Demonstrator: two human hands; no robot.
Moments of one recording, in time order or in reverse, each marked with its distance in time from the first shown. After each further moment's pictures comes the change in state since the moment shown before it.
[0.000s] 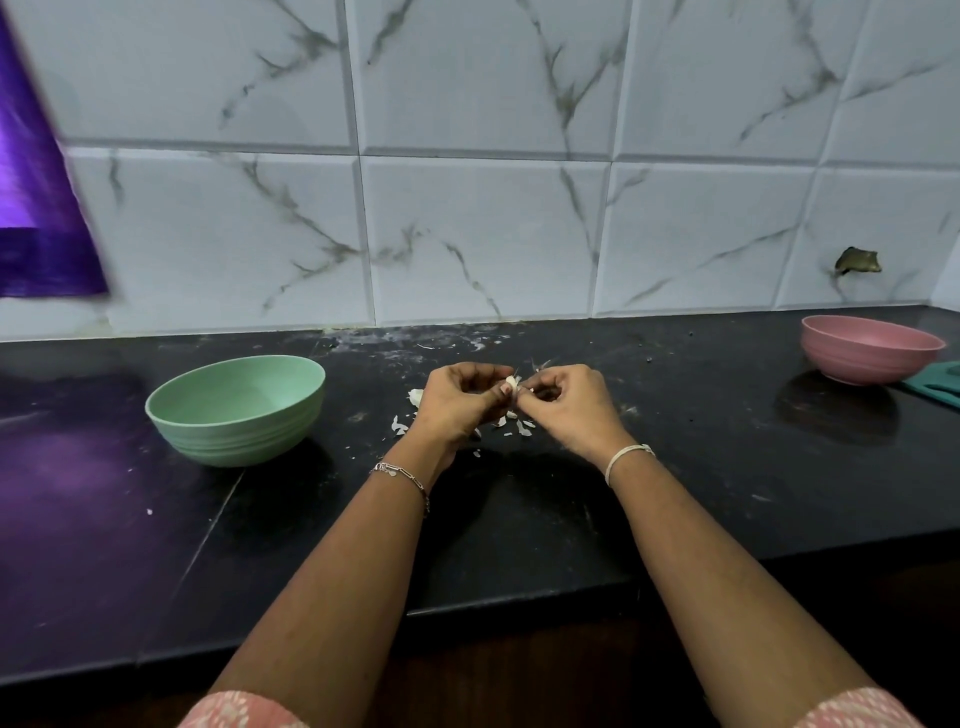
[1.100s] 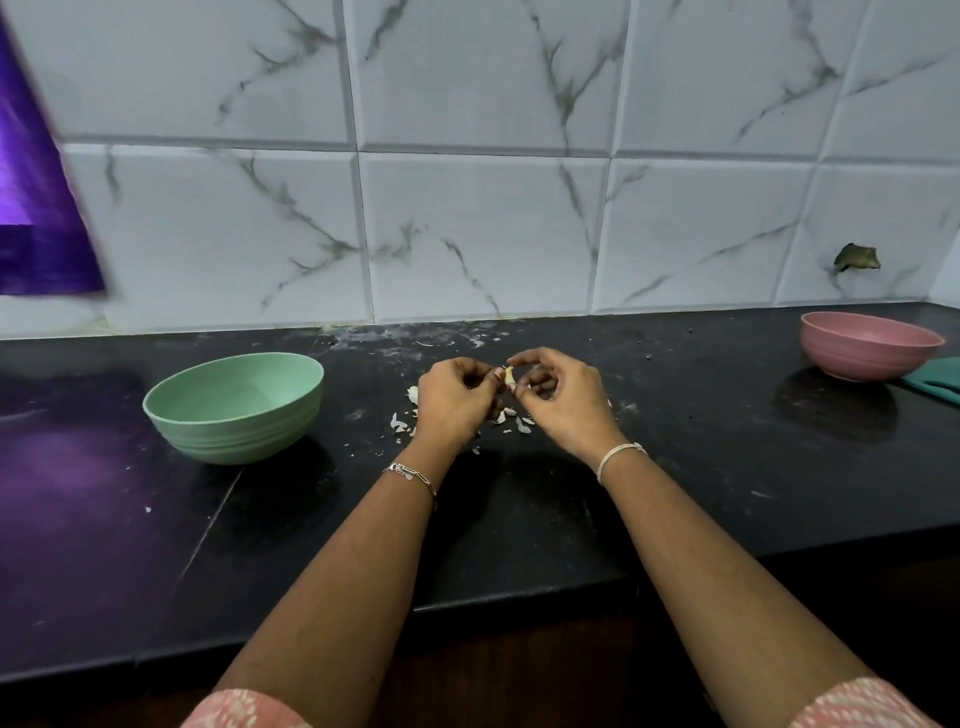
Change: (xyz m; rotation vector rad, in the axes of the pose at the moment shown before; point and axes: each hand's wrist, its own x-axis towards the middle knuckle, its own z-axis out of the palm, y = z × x) left_hand 0.005 -0.002 0.004 0.364 0.223 0.065; right_hand -0.001 -0.001 0.004 0.105 0.004 -0.090
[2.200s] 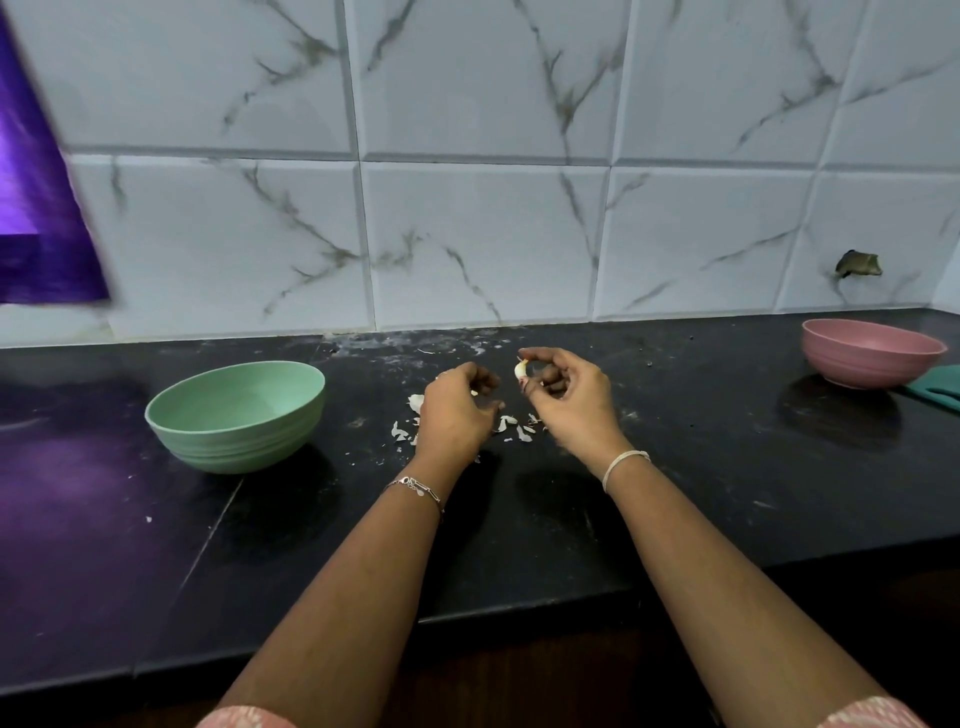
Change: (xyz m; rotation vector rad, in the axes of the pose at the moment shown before) left_hand 0.002 -0.007 0.000 0.300 -0.002 0.128; right_hand 0.003 -0.002 0.001 0.140 0.117 0.040
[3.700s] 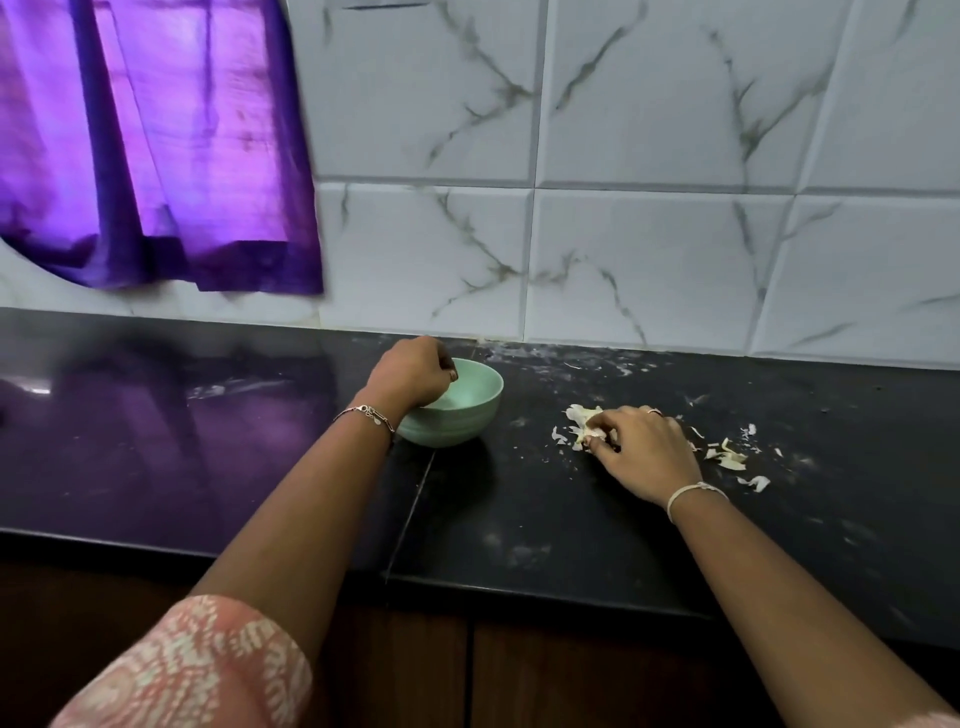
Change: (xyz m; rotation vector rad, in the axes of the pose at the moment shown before) left_hand 0.006 -0.056 -0.220 0.626 -0.007 -0.192; right_hand -0.019 -0.028 0.073 -0.821 -0.356 -0.232
